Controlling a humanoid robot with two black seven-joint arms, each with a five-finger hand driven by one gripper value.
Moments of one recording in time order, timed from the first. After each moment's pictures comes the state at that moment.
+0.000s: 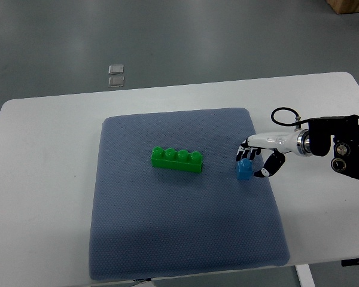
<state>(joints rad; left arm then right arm) 0.01 0.00 -0.10 -0.14 0.07 0.00 0.02 0.93 -0.65 0.17 1.33 -1.36 0.25 -0.07</state>
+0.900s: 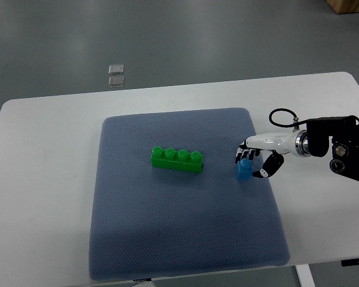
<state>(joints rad) 0.01 0.00 -0.10 -0.14 0.07 0.00 0.02 0.92 -0.65 0.17 1.33 -1.38 0.25 -0.07</state>
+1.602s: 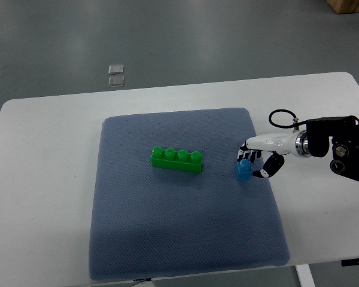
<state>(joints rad) 0.01 0.00 -0.10 -0.14 0.07 0.00 0.02 0.92 -0.65 0.17 1.33 -1.40 0.28 -0.07</state>
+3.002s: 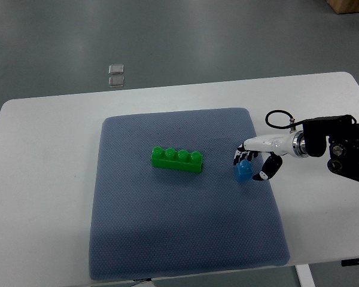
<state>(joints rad) 0.01 0.00 -0.10 -0.14 0.07 0.00 0.02 0.93 -0.63 0.17 1.33 -1.40 0.29 -0.07</state>
